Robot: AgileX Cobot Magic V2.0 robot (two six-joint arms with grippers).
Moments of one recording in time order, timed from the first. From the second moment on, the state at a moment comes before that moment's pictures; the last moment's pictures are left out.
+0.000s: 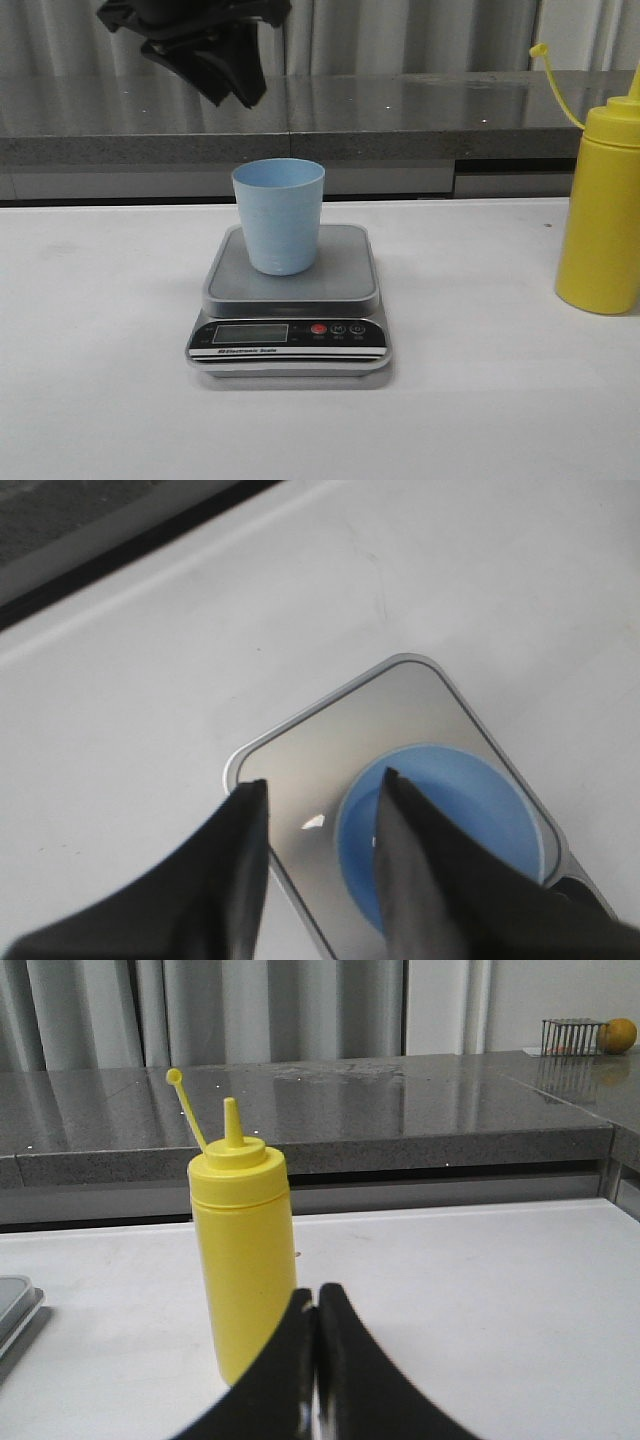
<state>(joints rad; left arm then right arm) -0.46 1.76 -1.53 -0.10 0.73 0.11 -0.04 -0.01 0.03 -0.03 0.03 0.11</state>
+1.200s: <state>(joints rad) -0.17 0.71 -0.63 -0.12 0.38 0.08 -0.04 -0.01 0.03 -0.03 0.03 0.11</state>
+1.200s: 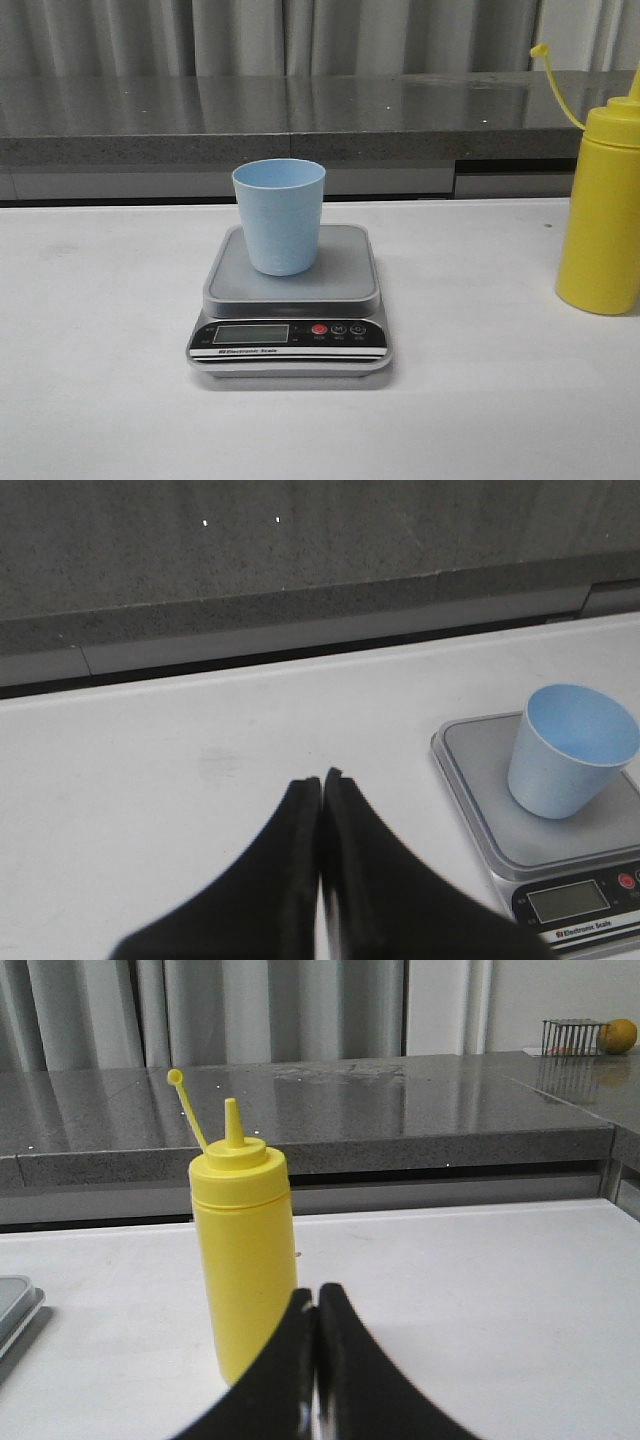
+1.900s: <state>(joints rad) -0.17 0.31 -0.35 -0.12 0.34 0.08 -0.04 -0.01 0.02 -0.03 -0.01 0.11</state>
